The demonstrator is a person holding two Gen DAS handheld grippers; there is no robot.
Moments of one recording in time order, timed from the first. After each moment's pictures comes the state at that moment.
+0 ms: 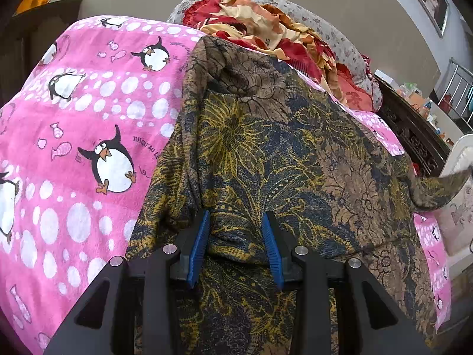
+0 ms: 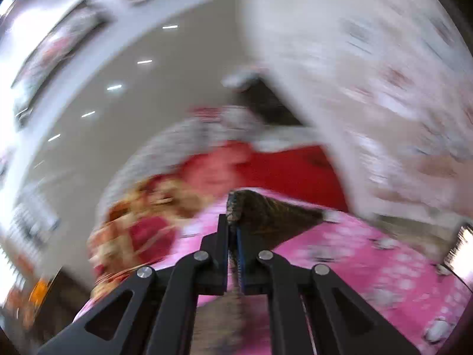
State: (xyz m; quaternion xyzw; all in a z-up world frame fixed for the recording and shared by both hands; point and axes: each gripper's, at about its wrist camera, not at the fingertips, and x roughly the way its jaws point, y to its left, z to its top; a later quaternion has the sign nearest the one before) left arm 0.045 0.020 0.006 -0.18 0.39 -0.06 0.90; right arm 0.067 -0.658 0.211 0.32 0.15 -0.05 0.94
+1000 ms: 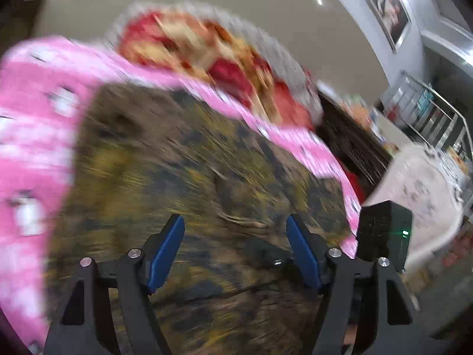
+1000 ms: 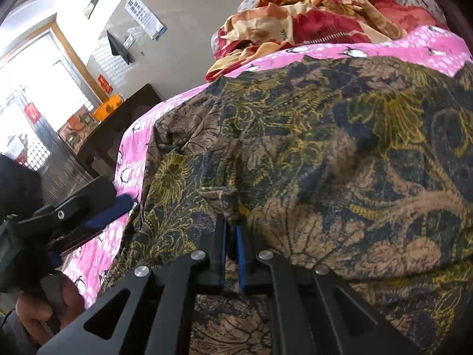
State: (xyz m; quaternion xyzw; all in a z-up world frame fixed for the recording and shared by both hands) left arm 0.077 -0.039 0.051 -0.23 0.36 -0.22 0.88; right arm 0.100 -0.220 0.031 0.17 0.39 0.28 0.86
